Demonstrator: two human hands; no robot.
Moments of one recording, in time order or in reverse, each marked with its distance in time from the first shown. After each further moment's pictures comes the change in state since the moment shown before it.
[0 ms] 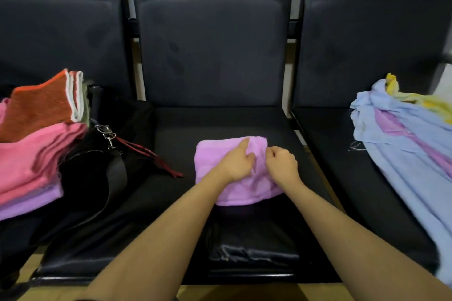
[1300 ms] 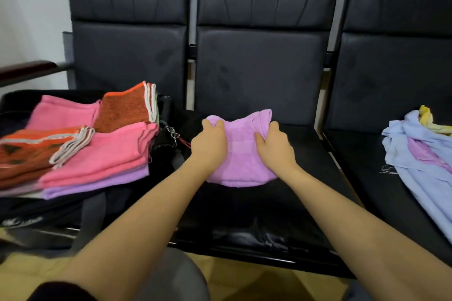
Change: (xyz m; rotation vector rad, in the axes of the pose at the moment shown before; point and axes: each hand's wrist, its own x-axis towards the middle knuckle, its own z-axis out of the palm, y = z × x) left_hand -0.088 -0.033 -0.122 0.548 0.529 -0.155; right_hand -0.054 -0.132 0.000 -0.029 -0.021 -0.345
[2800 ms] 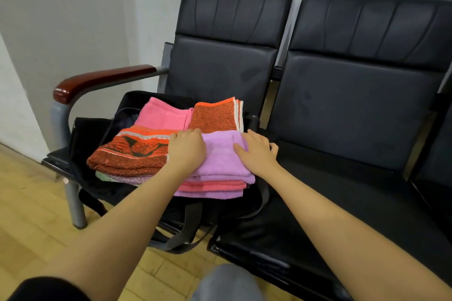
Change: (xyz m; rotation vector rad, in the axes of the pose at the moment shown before) left_hand -0.008 -0.233 -0.079 0.239 0.245 -0.233; right_hand 0.014 -0.183 0.137 -0.218 -0.357 -0.359
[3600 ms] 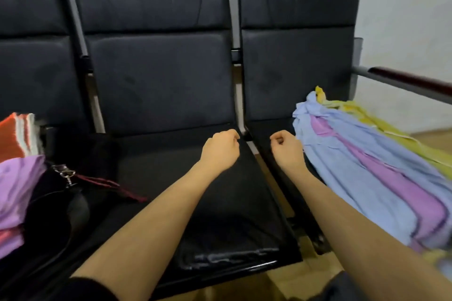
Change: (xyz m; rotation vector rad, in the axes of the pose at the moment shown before) left_hand -0.093 0.428 0.023 -0.601 -0.412 0.637; right_hand -0.217 0.354 -0.136 0.383 0.645 0.726
